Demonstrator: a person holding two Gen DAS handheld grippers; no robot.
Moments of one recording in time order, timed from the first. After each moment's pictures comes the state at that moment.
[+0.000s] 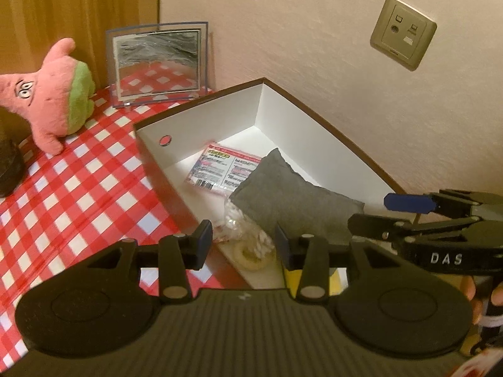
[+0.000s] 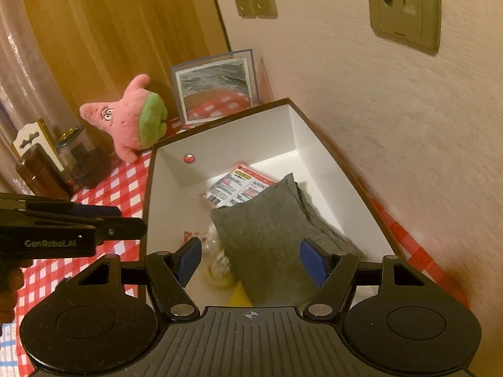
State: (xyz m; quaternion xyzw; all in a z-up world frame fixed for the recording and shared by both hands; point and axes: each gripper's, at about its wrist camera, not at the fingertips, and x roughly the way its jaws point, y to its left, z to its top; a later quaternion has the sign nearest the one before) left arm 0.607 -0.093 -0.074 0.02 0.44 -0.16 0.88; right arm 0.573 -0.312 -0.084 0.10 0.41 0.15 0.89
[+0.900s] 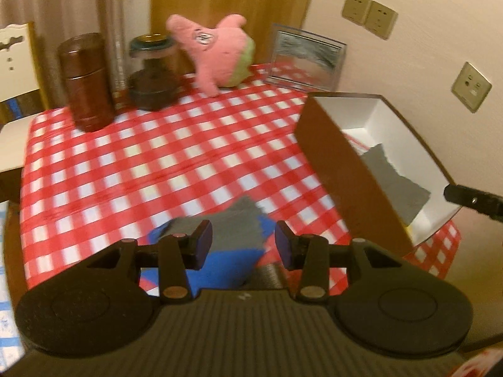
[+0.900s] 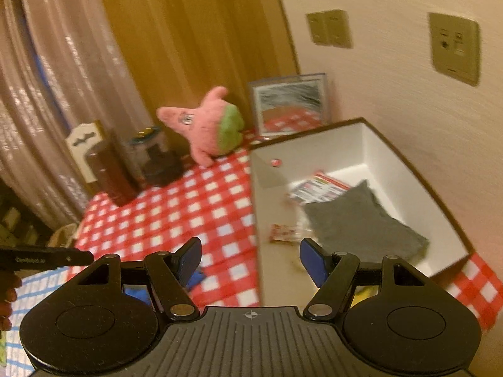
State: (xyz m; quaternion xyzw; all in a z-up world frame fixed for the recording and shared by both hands) left arm 0.454 0.088 -0.045 -0.06 0.43 0.01 0.90; right arm 0.487 -0.248 -0.048 0.11 0.35 0.24 0.90
